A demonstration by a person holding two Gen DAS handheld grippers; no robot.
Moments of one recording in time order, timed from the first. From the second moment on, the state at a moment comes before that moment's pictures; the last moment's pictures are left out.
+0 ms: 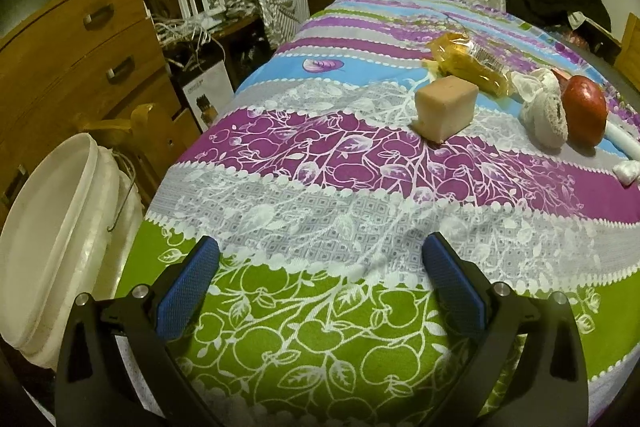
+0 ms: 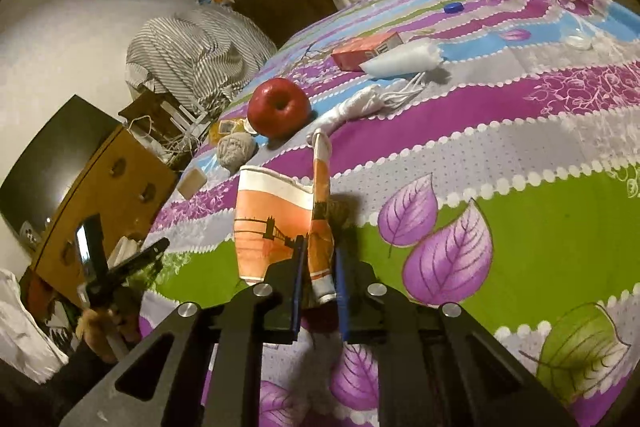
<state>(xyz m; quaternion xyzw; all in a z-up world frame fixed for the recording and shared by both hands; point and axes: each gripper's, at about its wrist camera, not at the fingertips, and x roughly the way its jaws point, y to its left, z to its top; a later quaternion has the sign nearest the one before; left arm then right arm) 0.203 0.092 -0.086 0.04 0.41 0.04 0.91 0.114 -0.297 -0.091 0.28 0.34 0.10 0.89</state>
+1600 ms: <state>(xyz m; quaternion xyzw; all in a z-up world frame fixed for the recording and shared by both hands) 0.121 0.095 -0.035 0.04 0.40 0.06 0.91 0.100 -0.152 -0.045 0.13 0.36 0.15 0.91</state>
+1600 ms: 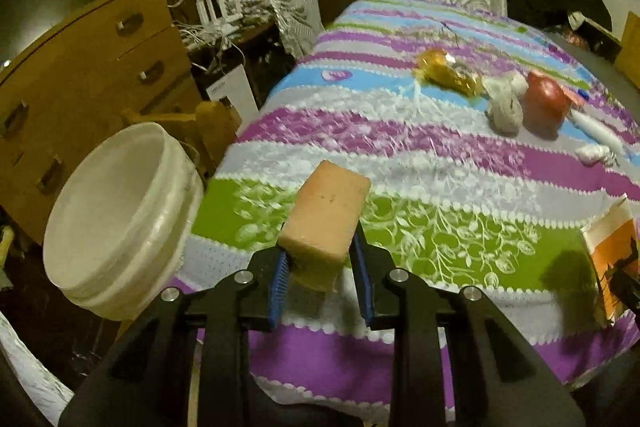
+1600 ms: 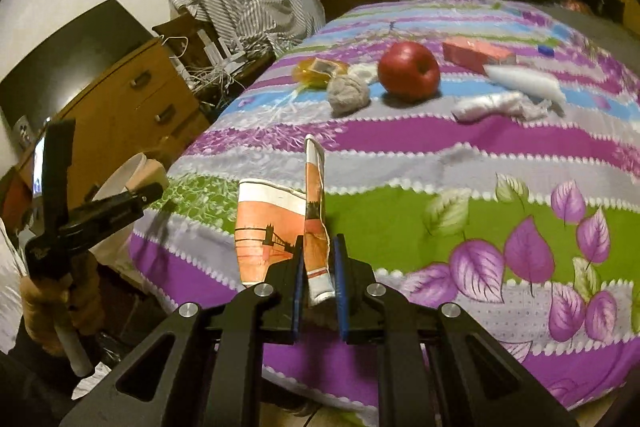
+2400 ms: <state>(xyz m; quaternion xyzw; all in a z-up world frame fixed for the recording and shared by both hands) 0.118 0.273 0.072 0.01 0.28 0.24 0.93 0.199 0.074 0.107 0.01 0.29 0.29 0.91</state>
